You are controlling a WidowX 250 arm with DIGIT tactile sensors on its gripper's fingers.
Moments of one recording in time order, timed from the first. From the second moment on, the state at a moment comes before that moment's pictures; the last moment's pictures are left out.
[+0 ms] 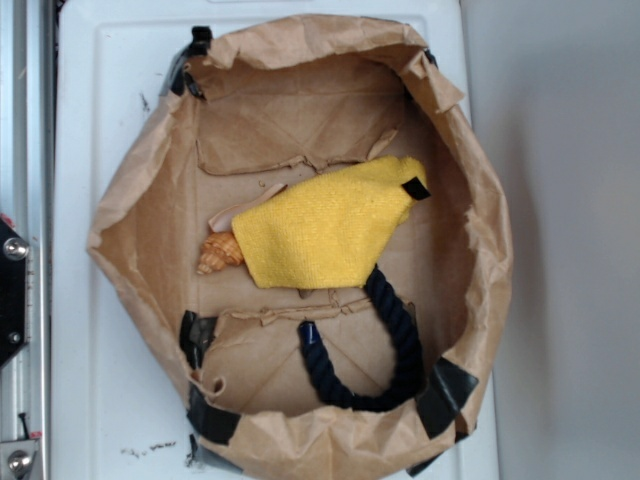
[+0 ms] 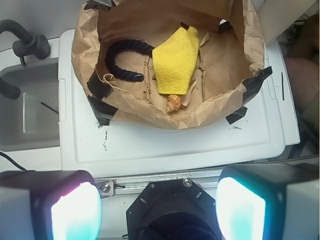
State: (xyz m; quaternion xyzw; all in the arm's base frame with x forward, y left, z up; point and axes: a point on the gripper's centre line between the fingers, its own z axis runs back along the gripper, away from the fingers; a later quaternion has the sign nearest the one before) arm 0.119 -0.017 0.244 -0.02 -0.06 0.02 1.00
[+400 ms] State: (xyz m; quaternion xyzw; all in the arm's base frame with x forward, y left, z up) arm 0.120 -0.017 0.242 -0.02 -0.06 0.02 1.00
